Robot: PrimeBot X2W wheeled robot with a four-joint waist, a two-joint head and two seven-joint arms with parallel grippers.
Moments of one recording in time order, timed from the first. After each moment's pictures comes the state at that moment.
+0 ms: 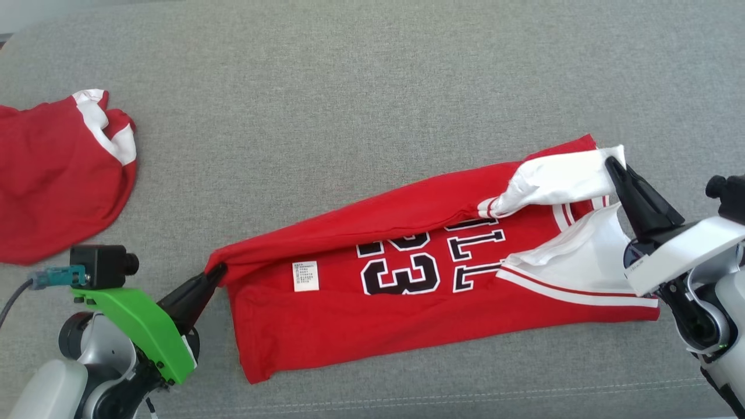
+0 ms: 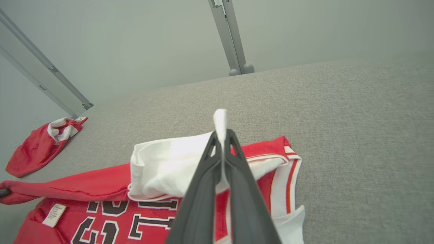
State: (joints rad) left arm -0.15 0.39 -0.31 0.01 -0.96 -0.12 0.36; right arm -0.26 -0.50 0.42 0.15 0.80 0.09 -0.16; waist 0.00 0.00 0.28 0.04
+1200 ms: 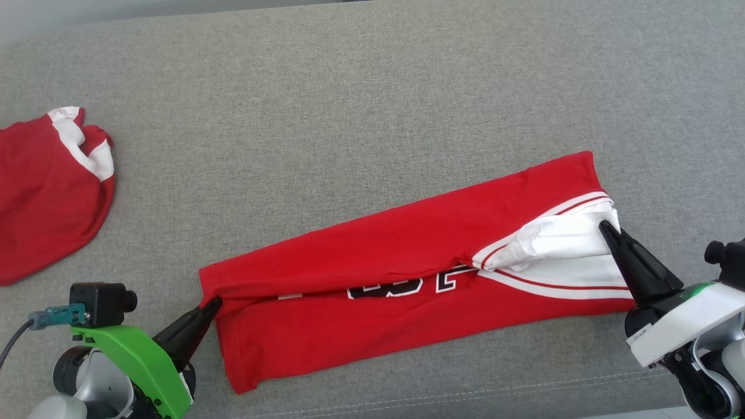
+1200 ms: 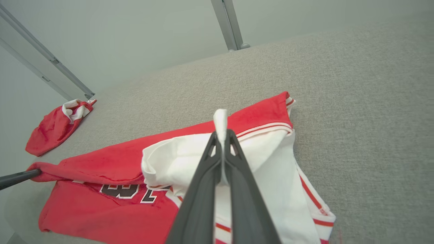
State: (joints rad) left arm -0.03 0.42 -0.32 -0.03 -0.94 -0.12 0.31; right arm 0.00 -0.57 0.42 -0.07 0.83 0.04 -0.16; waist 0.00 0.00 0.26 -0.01
